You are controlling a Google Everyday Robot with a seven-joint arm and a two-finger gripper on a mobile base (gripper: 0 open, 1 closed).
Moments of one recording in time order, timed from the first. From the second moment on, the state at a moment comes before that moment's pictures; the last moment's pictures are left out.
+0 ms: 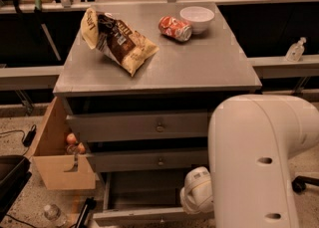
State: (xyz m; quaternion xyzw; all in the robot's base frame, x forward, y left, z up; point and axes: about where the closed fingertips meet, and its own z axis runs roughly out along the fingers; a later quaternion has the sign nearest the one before) arm 0.445 -0.110 0.309 -0.81 0.57 -0.03 0.09
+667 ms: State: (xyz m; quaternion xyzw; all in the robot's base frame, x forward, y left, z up) arm 0.506 -0.129 0.287 -0.82 0.54 -0.06 0.14
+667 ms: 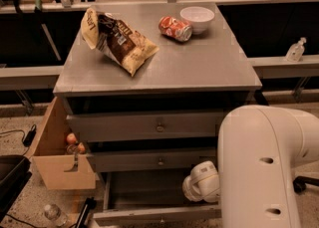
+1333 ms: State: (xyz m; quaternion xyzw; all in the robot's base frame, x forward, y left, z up) arm 0.525 -0.129 0.222 -0.81 0.57 0.00 0.15
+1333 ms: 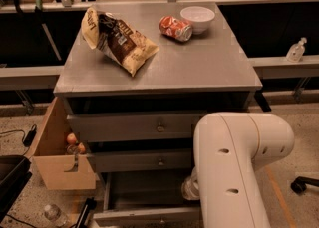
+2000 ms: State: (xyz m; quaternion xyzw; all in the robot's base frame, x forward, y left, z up) arm 0.523 -0.128 0.224 -0.81 0.57 -0.01 0.15
